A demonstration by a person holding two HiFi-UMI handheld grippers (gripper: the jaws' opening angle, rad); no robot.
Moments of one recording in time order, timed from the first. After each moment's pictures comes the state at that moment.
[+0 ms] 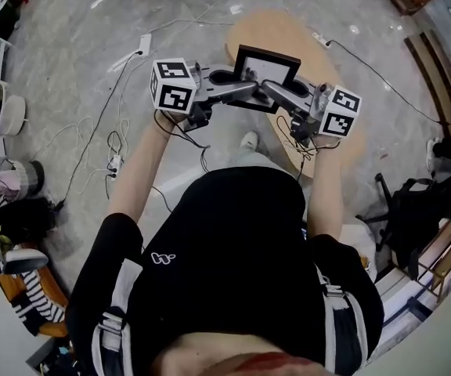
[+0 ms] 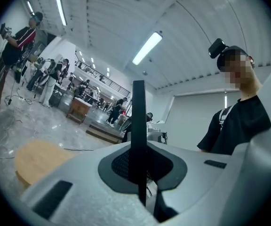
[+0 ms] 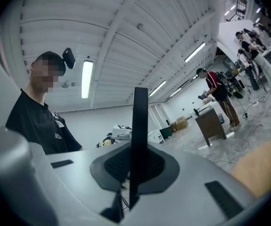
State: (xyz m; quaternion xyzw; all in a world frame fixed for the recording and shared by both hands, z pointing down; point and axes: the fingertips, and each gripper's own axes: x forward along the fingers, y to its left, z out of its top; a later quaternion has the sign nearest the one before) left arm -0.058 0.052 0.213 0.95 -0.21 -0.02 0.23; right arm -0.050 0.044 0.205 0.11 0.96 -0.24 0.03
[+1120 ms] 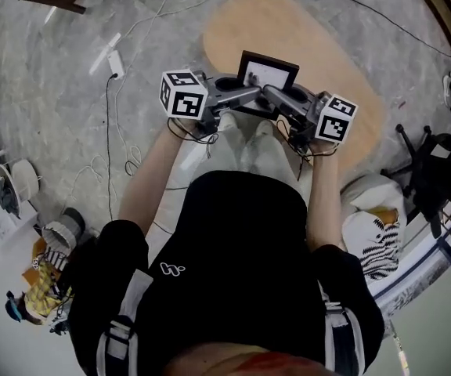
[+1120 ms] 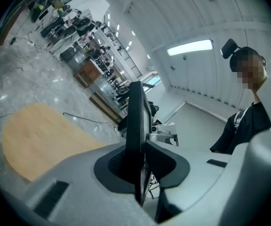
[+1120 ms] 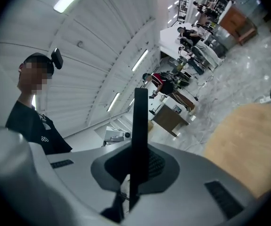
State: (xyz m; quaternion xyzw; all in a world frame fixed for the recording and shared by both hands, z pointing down) left arm -0.094 -0.208 0.350 0.89 -0.12 0.03 0.44; right arm -0.084 -0.213 0.341 -0.09 0.89 -0.44 0.05
